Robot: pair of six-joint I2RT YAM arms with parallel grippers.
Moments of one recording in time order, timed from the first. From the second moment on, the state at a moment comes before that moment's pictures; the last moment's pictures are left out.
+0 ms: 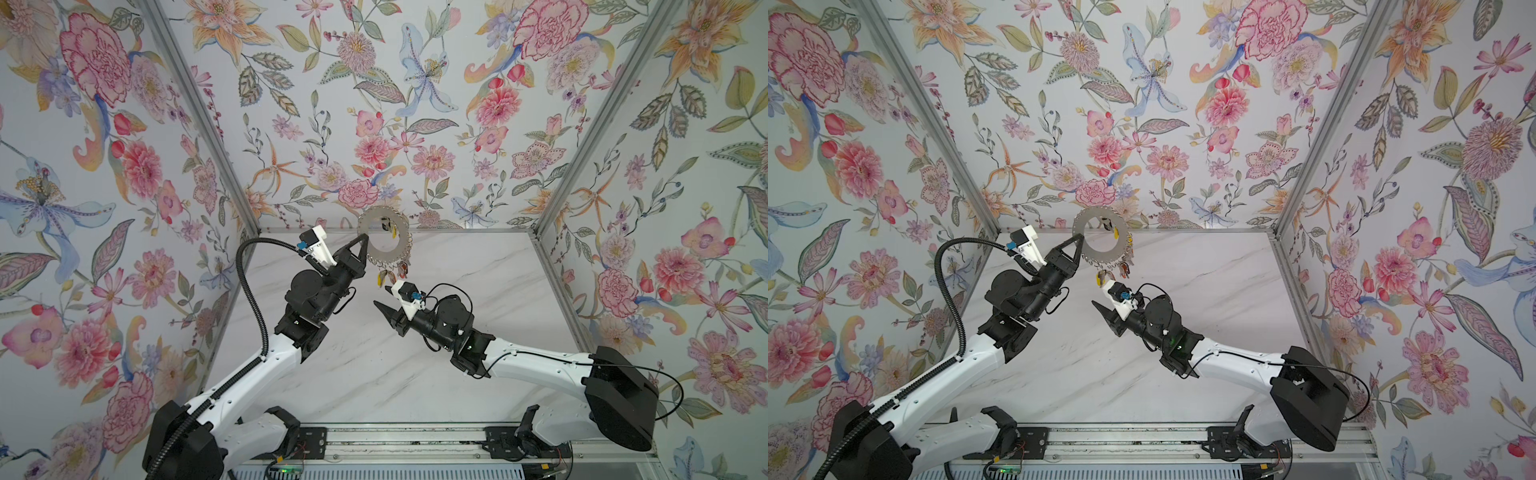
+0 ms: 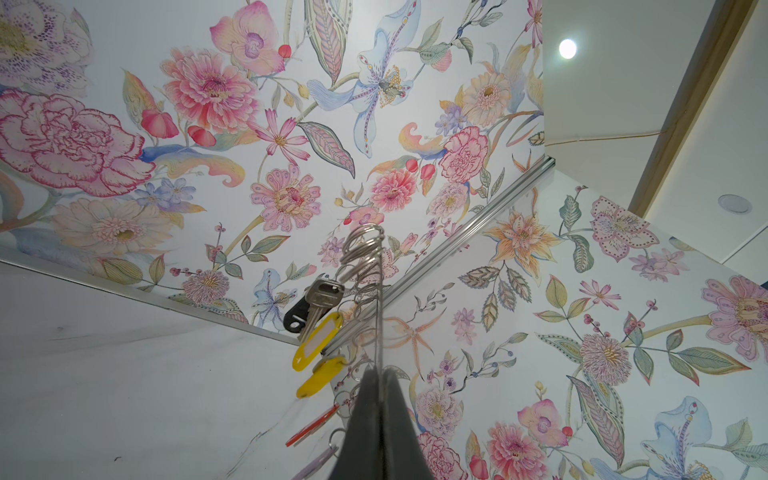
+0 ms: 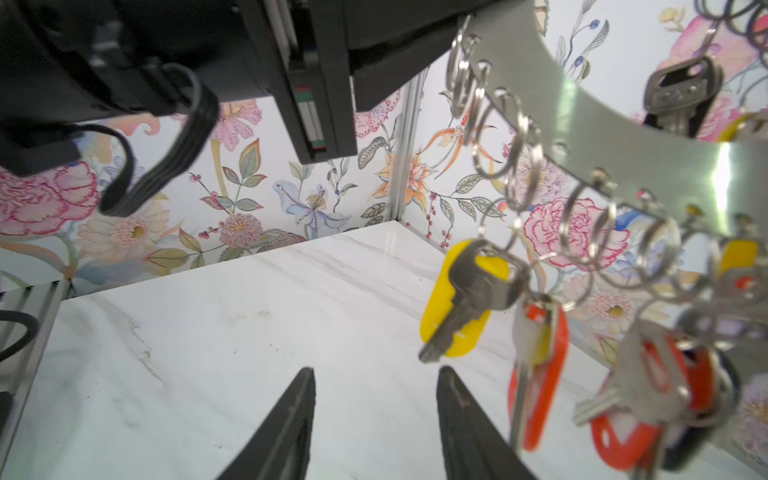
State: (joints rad) left arm -0.57 1.13 0.83 0.55 -0.05 -0.92; right arm 0.98 1.42 0.77 0.68 0.03 -0.13
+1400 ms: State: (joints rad) left arm -0.58 1.13 0.82 0.59 -0.07 -0.93; right arm 0.95 1.54 0.91 0.74 0.16 -0.12
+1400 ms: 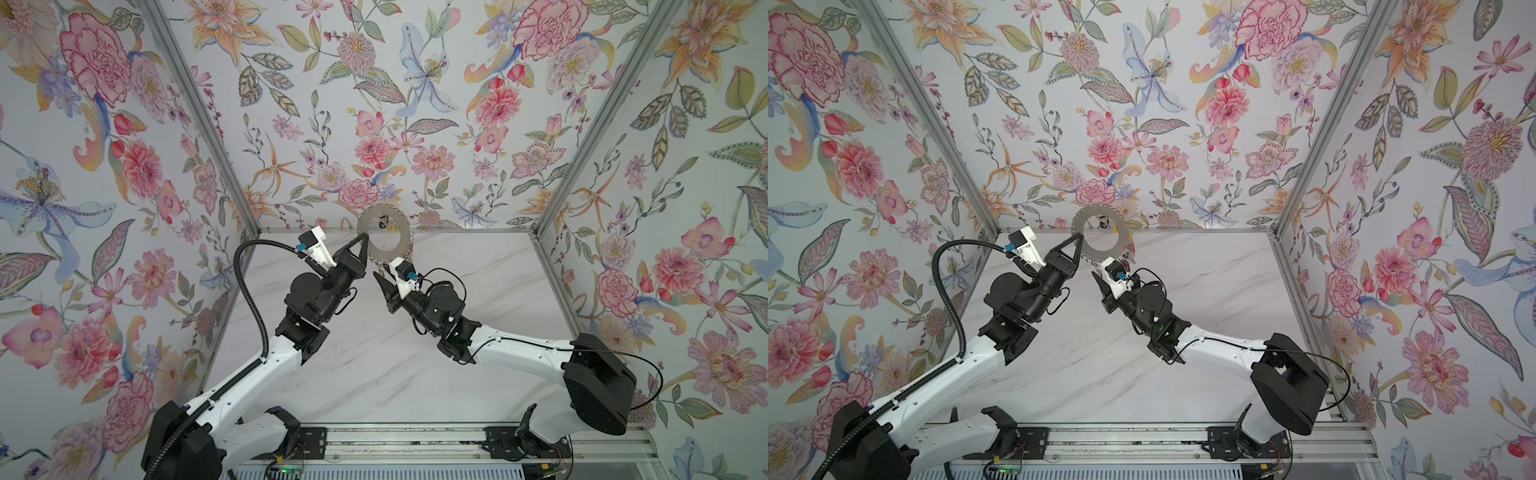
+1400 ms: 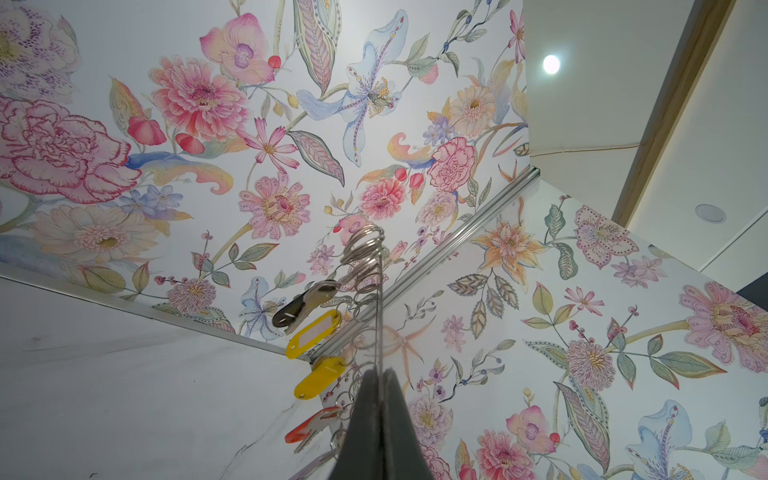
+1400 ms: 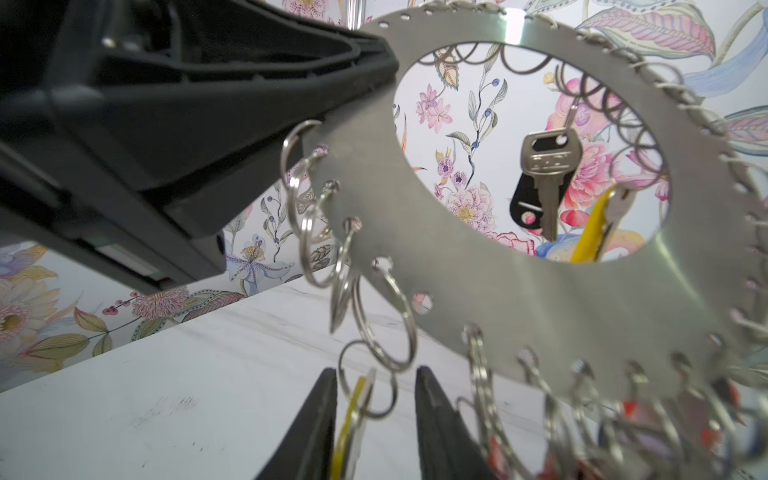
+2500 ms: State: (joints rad) left arm -0.59 1.16 0.75 0.61 -0.14 -1.02; right arm 0.95 1.38 0.87 0.57 0.24 -0.25
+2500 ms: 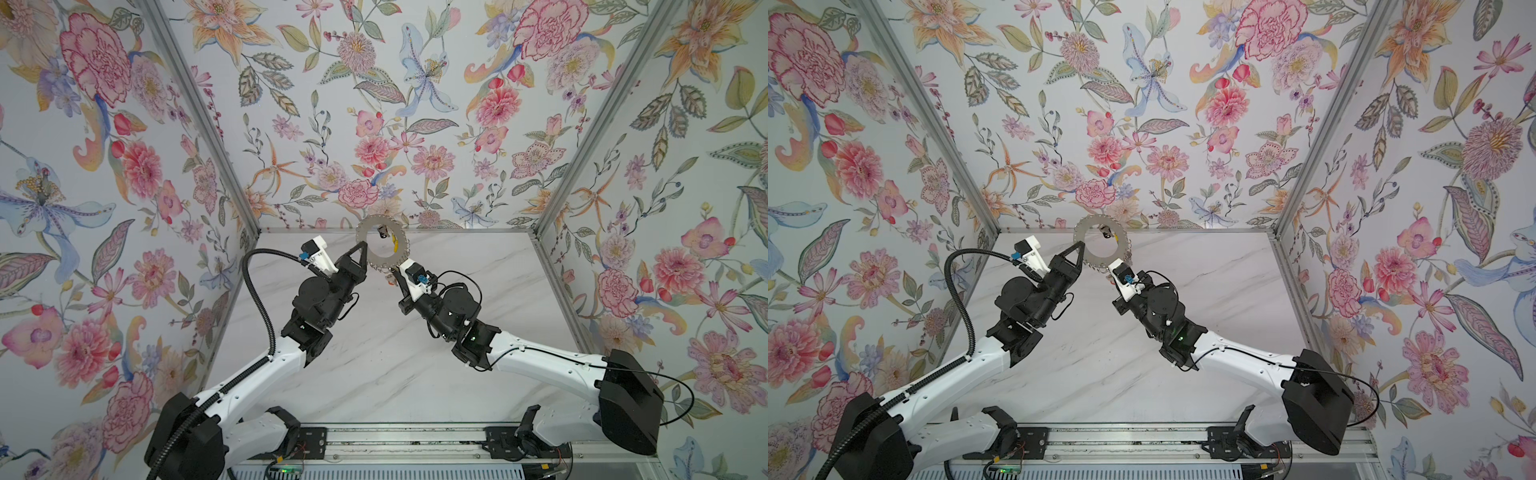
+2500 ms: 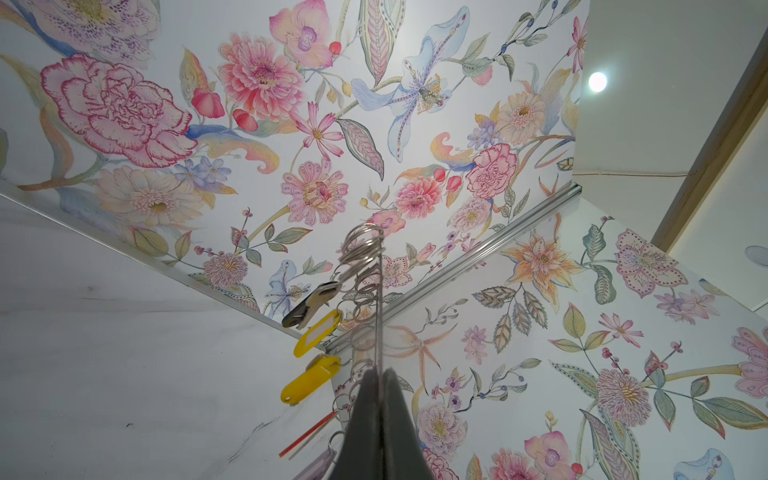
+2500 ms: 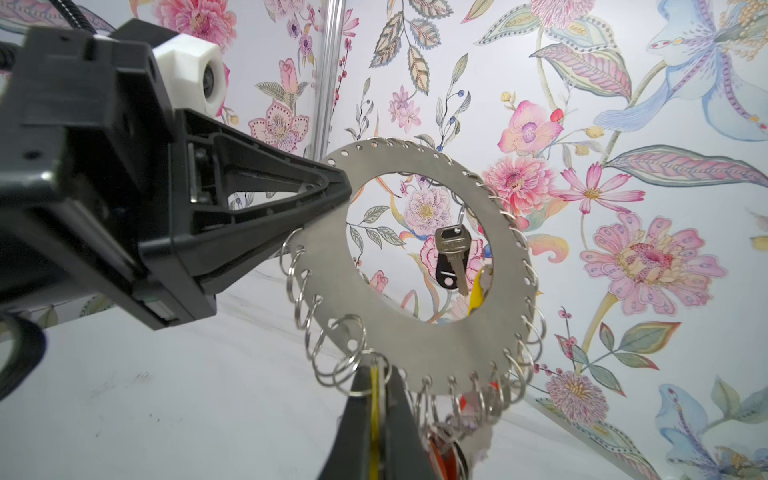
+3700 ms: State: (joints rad) left arm -0.60 1.10 0.86 0.34 0.00 -0.76; right arm 0.79 1.23 0.99 0.20 -0.03 -0.54
